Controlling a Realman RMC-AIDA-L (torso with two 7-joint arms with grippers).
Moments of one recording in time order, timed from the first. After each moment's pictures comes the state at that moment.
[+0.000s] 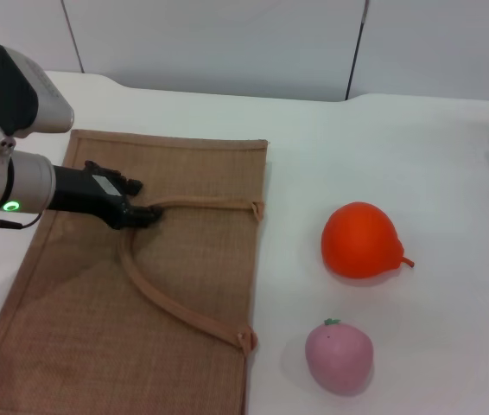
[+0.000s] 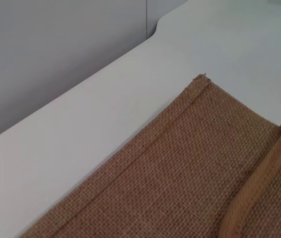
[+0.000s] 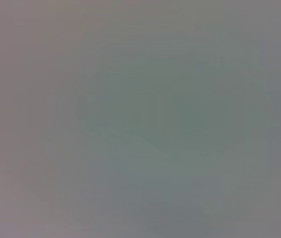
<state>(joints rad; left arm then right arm) -0.70 -2.03 0.65 0.64 -0.70 -1.14 1.61 0.77 2.01 -1.96 -0.14 0.80 -0.50 0.00</state>
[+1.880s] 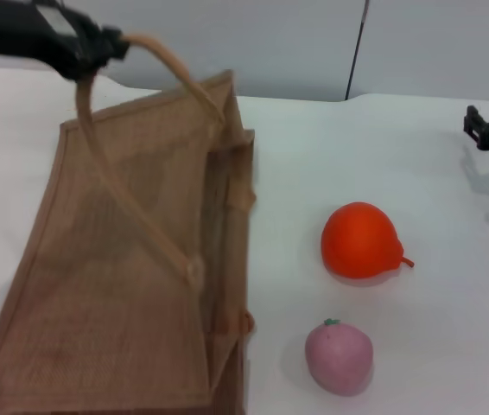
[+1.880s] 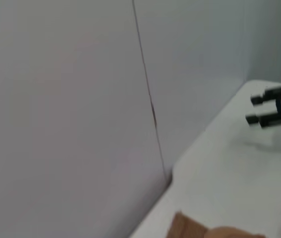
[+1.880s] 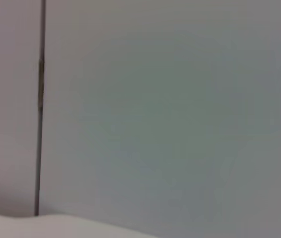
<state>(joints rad) -0.67 -2.03 0.64 1.39 -0.84 -1.62 1.30 0.75 2.02 -2.00 -0.19 0.73 -0.43 -0.01</state>
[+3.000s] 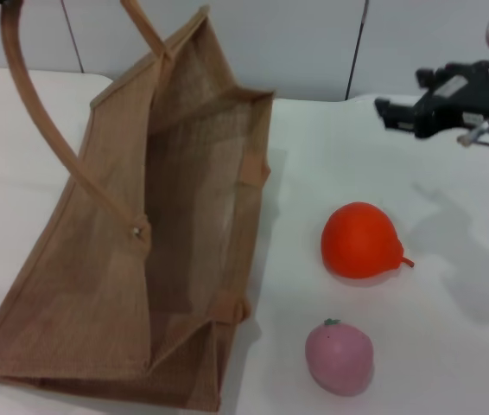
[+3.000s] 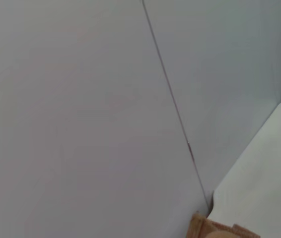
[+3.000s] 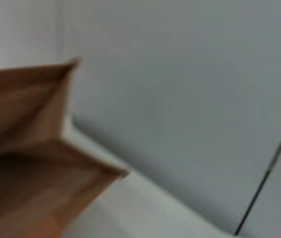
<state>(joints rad) -0.68 -2.02 0.51 1.77 -0.87 -1.82 1.17 0.37 2.02 -1.60 -1.56 0.70 0.86 -0.59</state>
